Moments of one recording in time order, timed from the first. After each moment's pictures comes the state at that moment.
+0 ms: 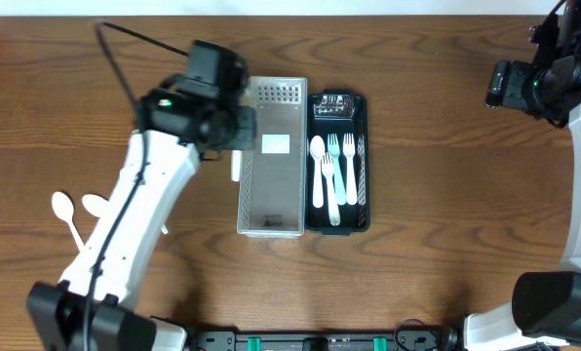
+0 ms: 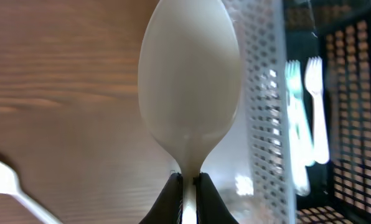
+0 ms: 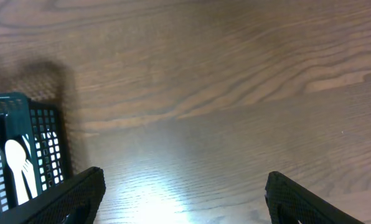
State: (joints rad) left arm -0.34 1.60 1.51 -1.05 0.04 -0.23; right arm -0.17 1.69 1.84 -1.24 -0.01 0.09
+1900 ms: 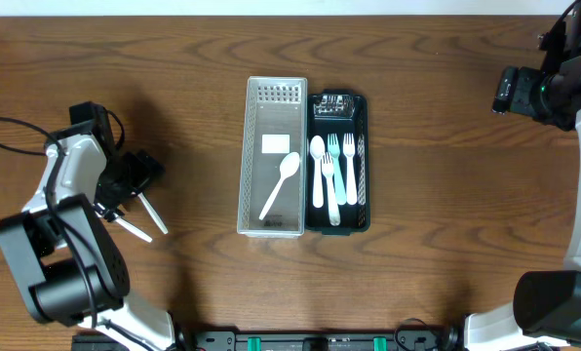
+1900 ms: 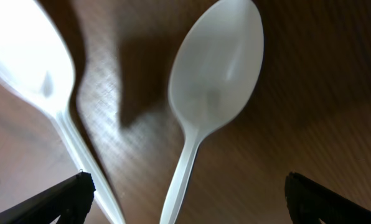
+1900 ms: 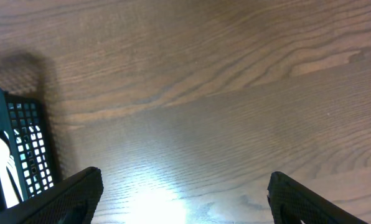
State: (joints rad) left arm 0.32 1.83 1.17 -0.90 0.02 -0.53; right arm -0.20 1.69 1.84 -1.28 0.02 0.09
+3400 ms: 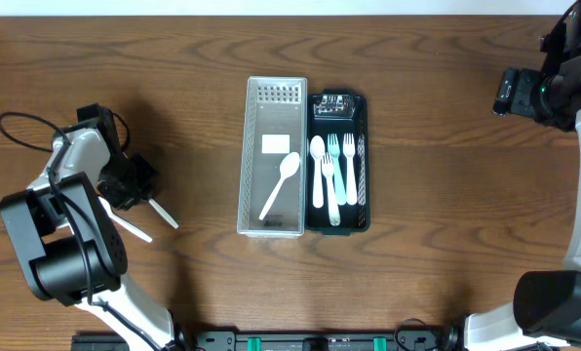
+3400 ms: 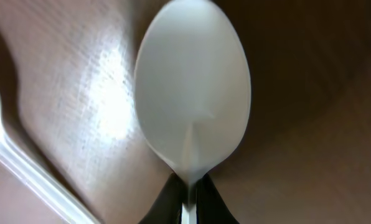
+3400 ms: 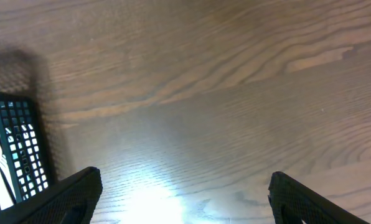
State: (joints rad) left arm 0.32 1.93 1.23 -0.96 0.08 -0.46; right arm -0.20 1.69 1.84 -1.29 0.04 0.09
